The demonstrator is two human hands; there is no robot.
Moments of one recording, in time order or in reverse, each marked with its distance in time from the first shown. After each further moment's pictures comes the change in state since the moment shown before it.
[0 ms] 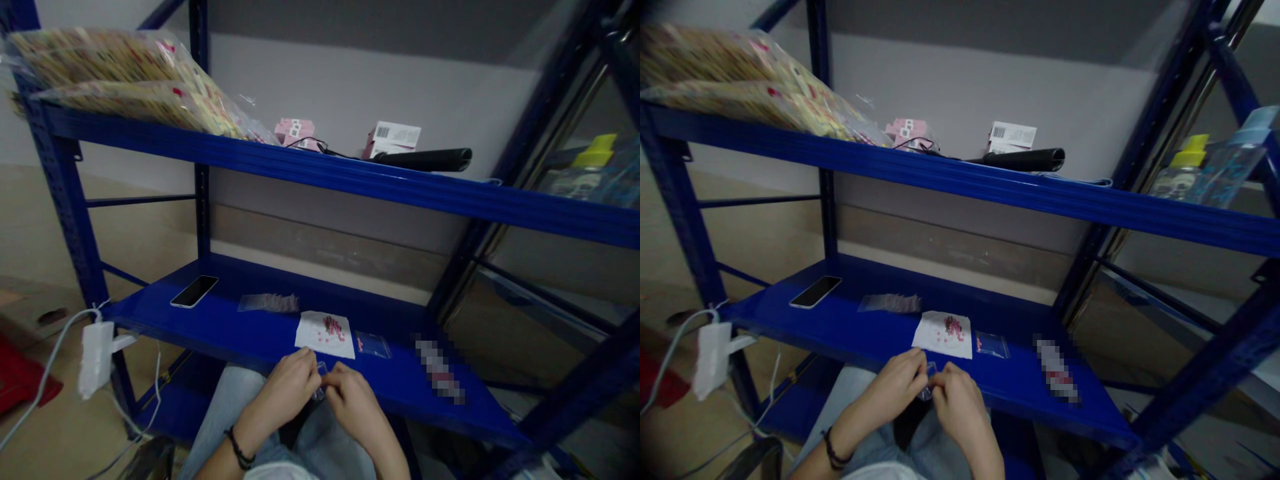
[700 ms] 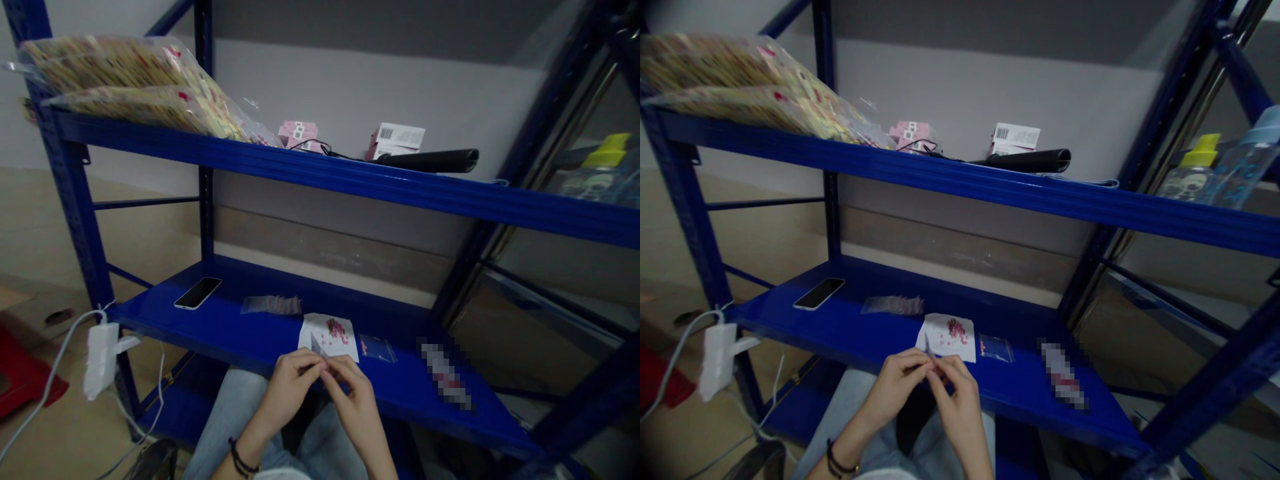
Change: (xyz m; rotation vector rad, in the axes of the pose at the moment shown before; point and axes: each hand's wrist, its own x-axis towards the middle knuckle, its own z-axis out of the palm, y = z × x) left_hand 0.001 0.002 -0.004 -0.723 0.199 -0.042; right_hand 0.003 -0.007 0.011 0.511 0.198 -0.018
